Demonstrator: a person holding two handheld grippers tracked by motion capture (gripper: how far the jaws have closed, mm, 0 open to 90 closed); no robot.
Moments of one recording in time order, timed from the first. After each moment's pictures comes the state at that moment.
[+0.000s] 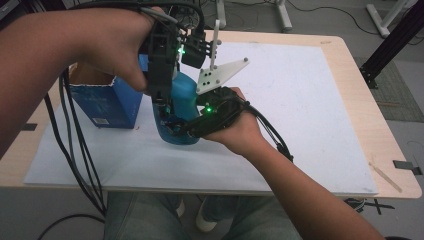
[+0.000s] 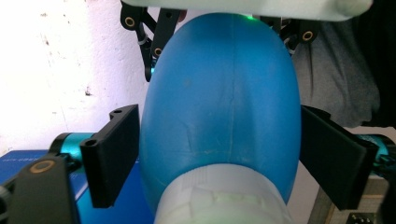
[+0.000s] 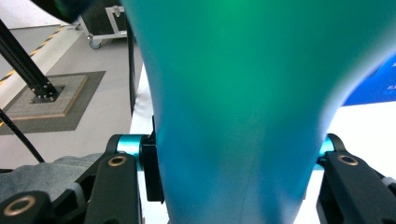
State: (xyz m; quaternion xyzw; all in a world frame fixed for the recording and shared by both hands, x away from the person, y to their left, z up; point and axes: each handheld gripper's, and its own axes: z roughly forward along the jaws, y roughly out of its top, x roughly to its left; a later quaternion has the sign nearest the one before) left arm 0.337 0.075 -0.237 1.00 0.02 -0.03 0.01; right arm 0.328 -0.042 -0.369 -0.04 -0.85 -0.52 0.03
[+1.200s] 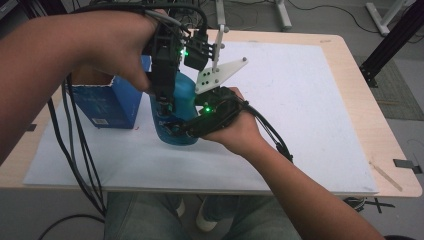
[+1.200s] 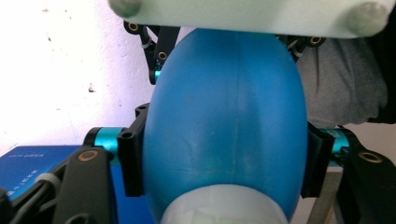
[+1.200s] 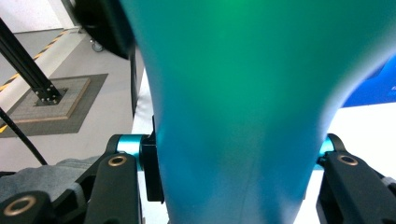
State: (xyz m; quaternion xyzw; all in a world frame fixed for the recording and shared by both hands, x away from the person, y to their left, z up) left arm 0.337 0.069 -0.239 1.00 0.02 -0.02 -0.01; right arm 0.328 -0.041 -0.370 -0.04 -0.85 -0.53 0.03
